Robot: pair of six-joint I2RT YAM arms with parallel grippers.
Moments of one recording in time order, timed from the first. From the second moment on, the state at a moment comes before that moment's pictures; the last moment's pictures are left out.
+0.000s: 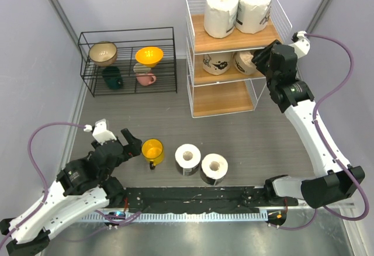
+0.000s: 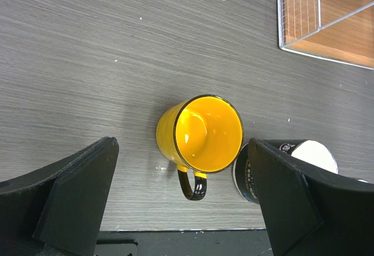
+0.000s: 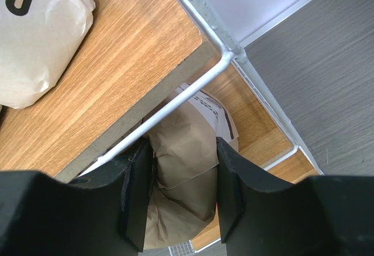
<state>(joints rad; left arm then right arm) -0.88 0.41 0.72 -0.99 -0.64 -0.95 0.25 1.27 1.40 -0.37 0.43 0.72</state>
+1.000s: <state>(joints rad) -0.88 0.41 0.72 -0.99 -0.64 -0.95 0.25 1.30 1.39 -0.33 0.41 0.71</state>
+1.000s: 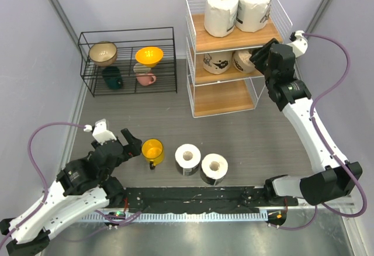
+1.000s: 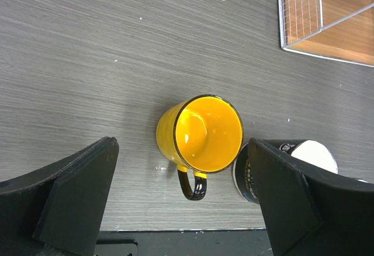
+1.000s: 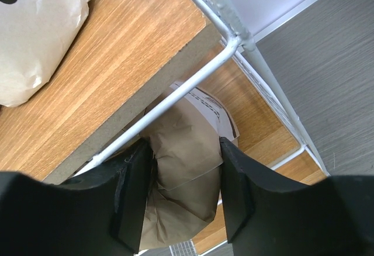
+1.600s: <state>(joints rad) -0.88 0.41 0.72 -0.99 -0.64 -0.95 0.25 1.24 1.33 -0.26 0.40 0.71</state>
